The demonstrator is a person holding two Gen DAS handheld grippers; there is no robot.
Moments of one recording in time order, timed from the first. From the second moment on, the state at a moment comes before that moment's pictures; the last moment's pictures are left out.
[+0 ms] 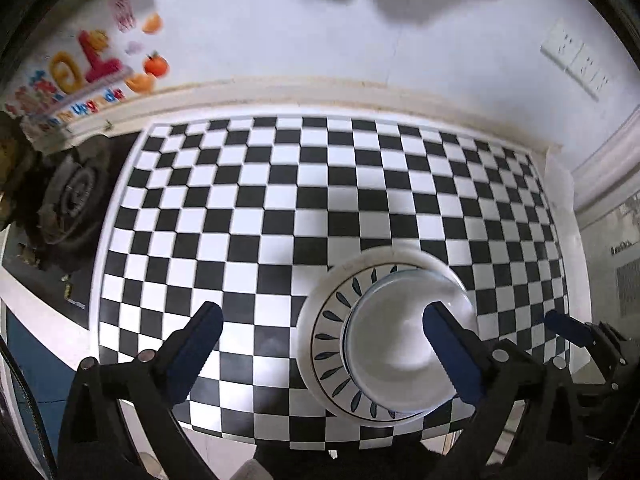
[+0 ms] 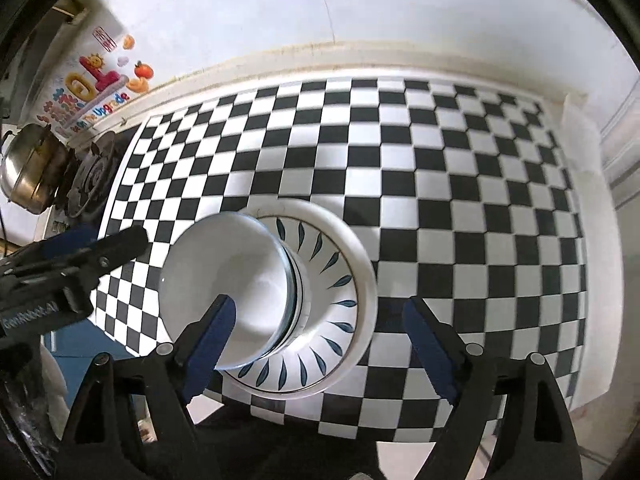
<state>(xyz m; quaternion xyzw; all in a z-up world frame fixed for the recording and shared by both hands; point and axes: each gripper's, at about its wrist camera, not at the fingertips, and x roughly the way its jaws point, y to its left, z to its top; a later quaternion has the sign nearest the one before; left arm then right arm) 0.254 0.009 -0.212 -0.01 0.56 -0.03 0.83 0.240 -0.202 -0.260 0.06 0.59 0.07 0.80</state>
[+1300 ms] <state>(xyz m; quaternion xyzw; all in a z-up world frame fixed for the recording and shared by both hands) -0.047 0.041 -0.041 0.03 0.38 -0.04 0.92 -0.094 -0.138 -0.030 0.04 0.37 -0.01 0.93</state>
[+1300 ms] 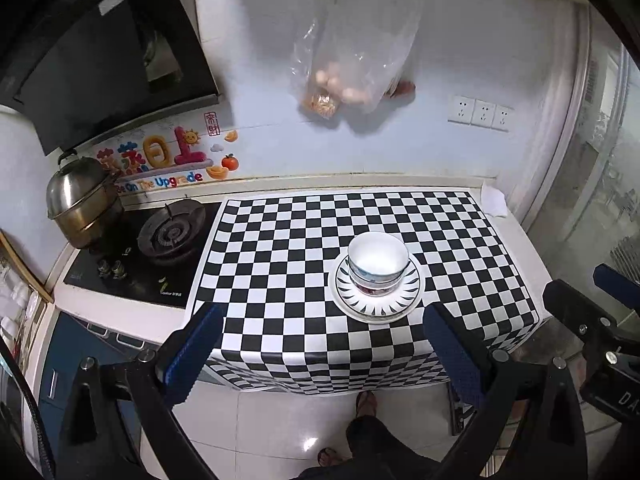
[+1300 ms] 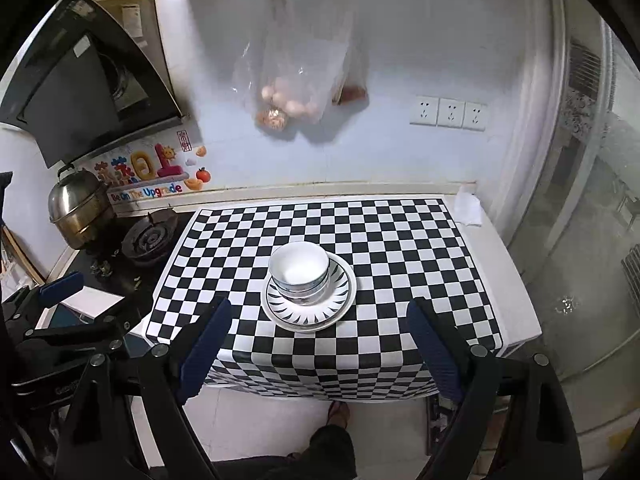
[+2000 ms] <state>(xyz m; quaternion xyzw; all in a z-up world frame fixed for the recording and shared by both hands) -0.082 0.046 -0.031 0.02 0.37 -0.03 0.93 -0.135 -0.139 -0.020 0.04 0.35 -0.02 0.94</state>
